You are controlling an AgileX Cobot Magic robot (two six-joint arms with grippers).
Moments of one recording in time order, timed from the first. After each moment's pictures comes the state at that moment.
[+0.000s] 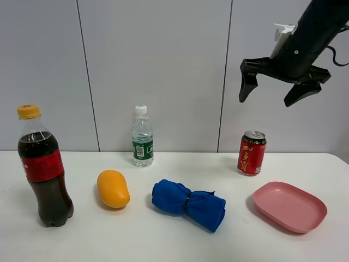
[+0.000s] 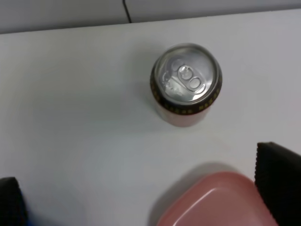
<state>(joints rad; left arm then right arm) 0.04 -0.01 -0.51 -0.05 1.06 0.02 0.23 1.79 -1.55 -0.05 0.78 0.18</state>
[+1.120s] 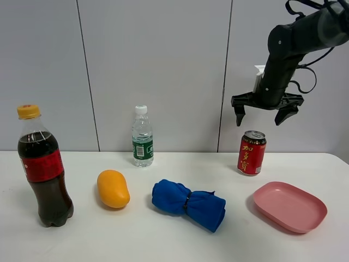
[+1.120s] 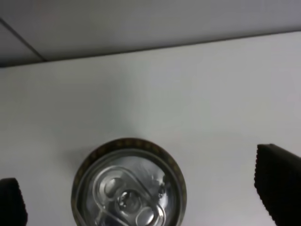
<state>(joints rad) 0.04 -0.01 -0.51 -0.05 1.06 0.02 0.18 2.19 -1.90 -0.20 0.82 0.26</state>
